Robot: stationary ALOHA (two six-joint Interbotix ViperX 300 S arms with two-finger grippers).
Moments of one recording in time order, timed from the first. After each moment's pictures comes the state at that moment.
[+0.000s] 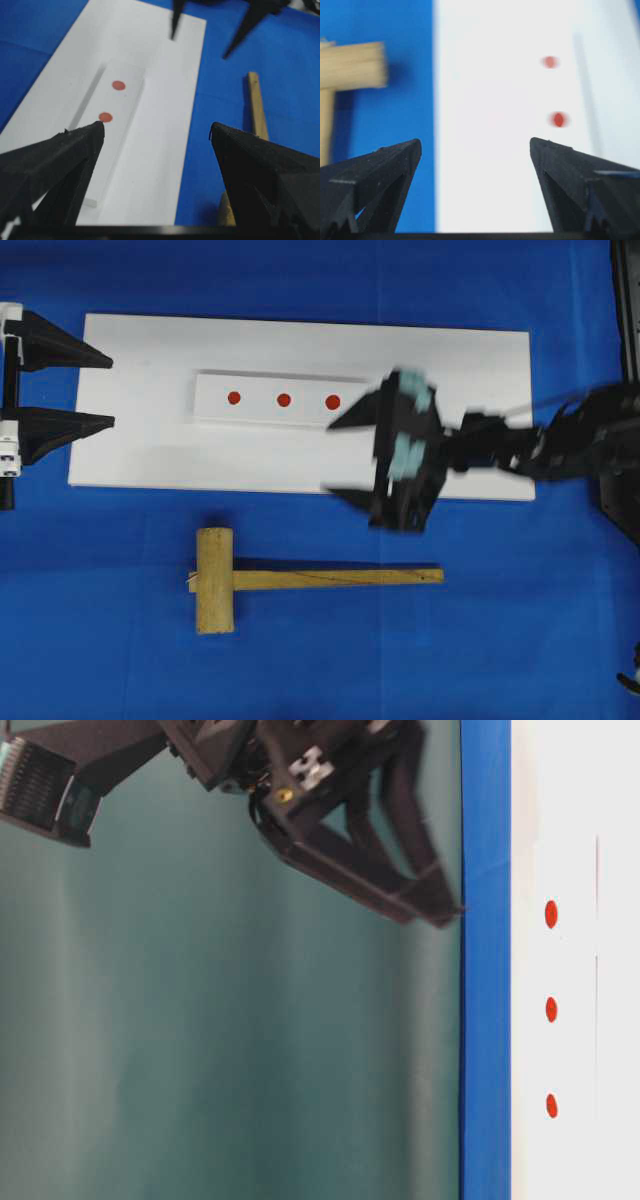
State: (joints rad) left arm 0.10 -0.94 1.18 0.00 0.02 -0.19; right arm 0.06 -0.14 0.69 1.92 -0.23 -1.66
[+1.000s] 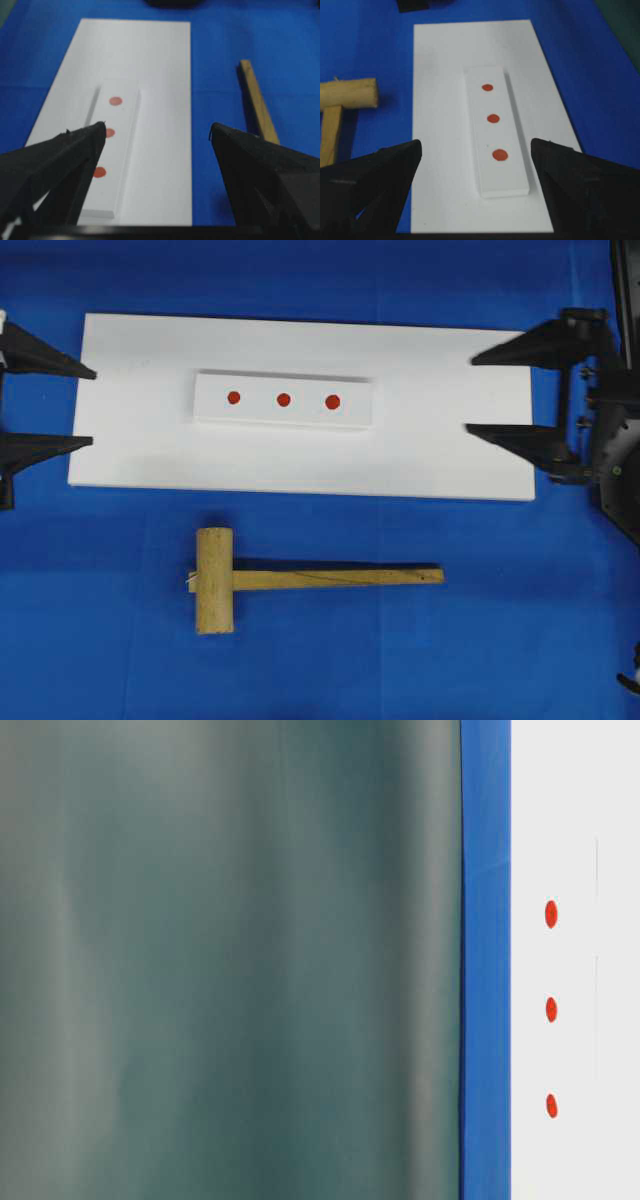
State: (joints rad) left arm 0.05 -1.07 1.24 0.00 0.02 0.03; right arm -0.01 -0.87 1.12 1.92 -0.18 -1.73
